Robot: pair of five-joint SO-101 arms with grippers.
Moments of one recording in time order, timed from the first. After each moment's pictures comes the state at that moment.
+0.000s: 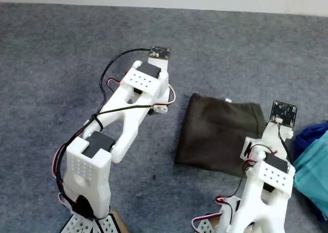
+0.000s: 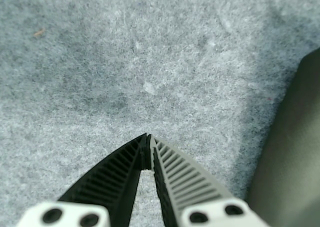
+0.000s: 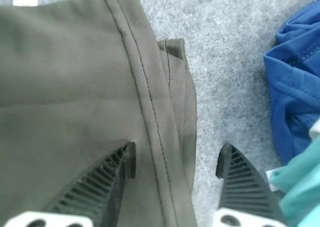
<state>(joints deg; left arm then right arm) 19.0 25.2 -8.7 77.0 19.4 22.9 -44.7 72.5 38.4 10.5</state>
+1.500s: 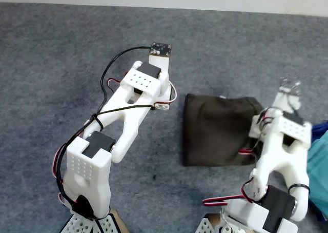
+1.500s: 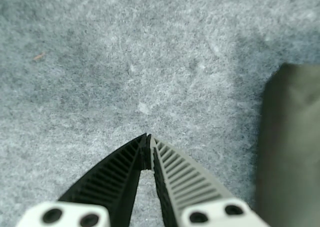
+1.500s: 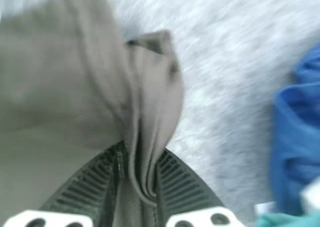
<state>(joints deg) 19.0 25.2 -8.6 72.5 19.4 21.9 -11.3 36.1 51.3 10.9</state>
